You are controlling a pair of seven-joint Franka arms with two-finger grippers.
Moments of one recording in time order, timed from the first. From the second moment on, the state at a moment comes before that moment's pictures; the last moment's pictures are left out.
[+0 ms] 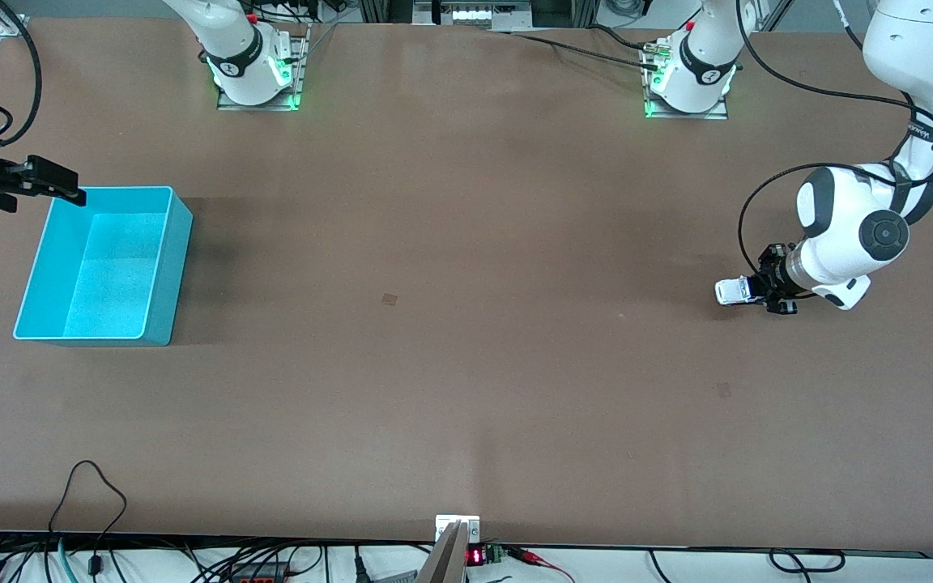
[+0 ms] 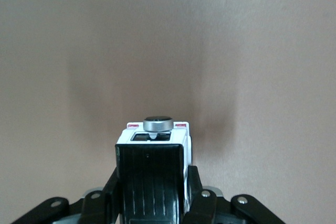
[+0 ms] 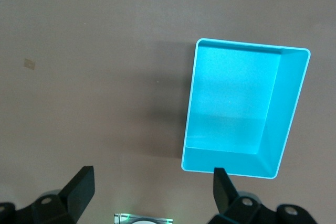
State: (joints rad) left arm 0.27 0.40 -0.11 -2.21 0.15 2.50 -1.60; right arm -0.08 0.08 0.03 -1.55 0.00 1.50 -0.14
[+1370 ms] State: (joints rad) left arm 0.49 0.41 -0.11 -2.20 0.18 2.56 -1.36; right arm -0.08 0.08 0.03 -1.55 0.00 1.50 -0.14
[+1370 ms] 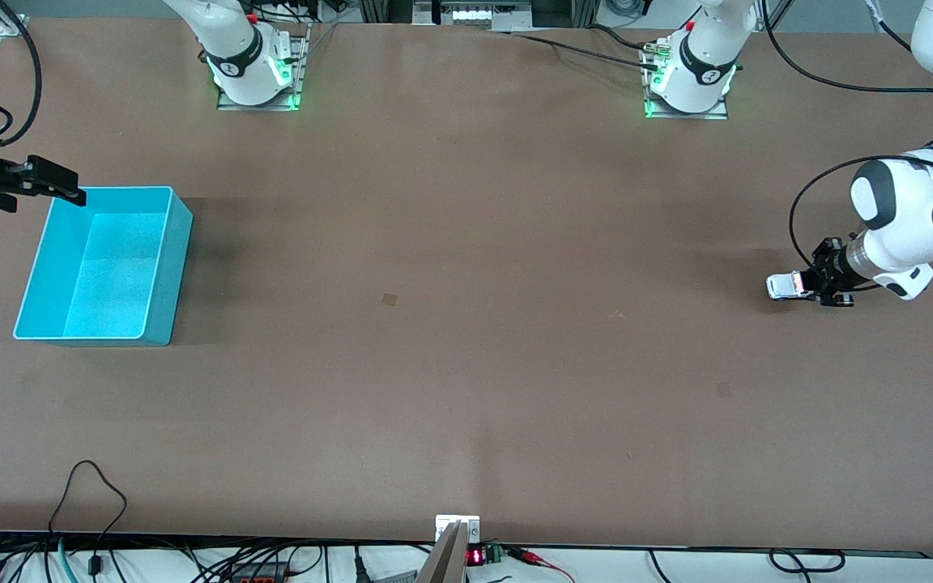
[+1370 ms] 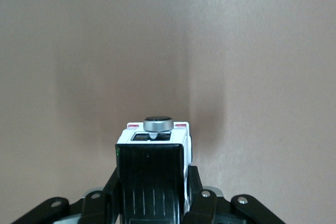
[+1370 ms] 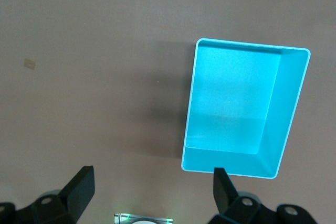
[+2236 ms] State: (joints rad) left arm 0.56 0.44 -0.10 -2.15 0.20 2.51 -1.22; right arm -0.08 0.08 0.03 -1.55 0.00 1.50 -0.14
